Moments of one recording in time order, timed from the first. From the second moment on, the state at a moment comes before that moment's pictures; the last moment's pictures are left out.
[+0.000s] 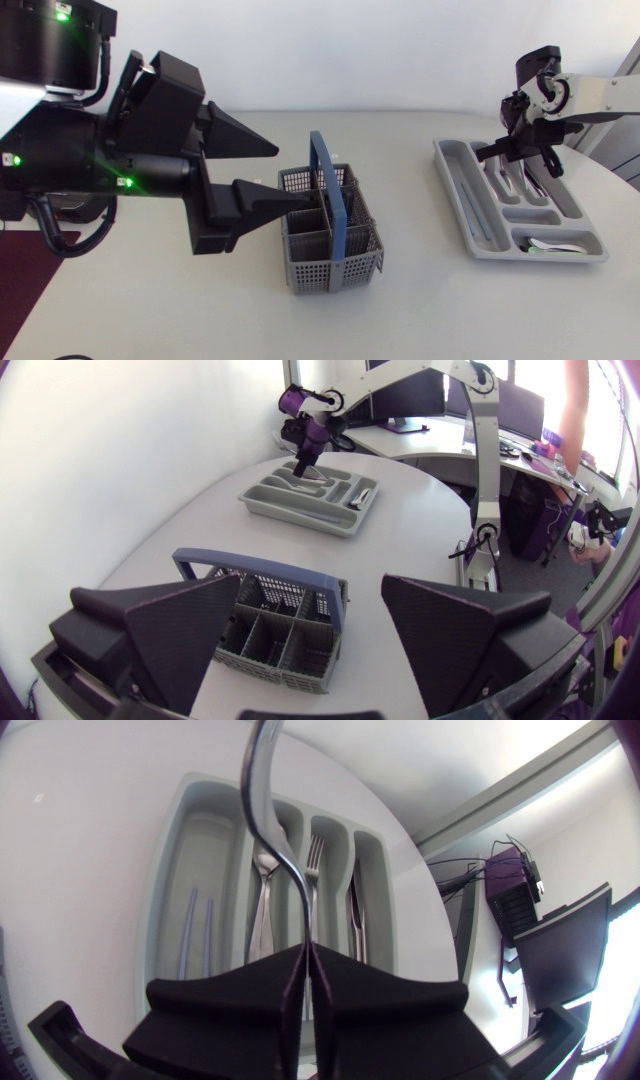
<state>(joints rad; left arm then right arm) -0.59 1.13 0.99 -0.43 0.46 0.37 -0.10 1.87 1.36 -0.42 0.43 -0.27</state>
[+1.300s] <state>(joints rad) -0.69 1.13 0.99 -0.44 0.38 0.37 -0.16 2.32 1.87 -0.80 0.62 0.08</state>
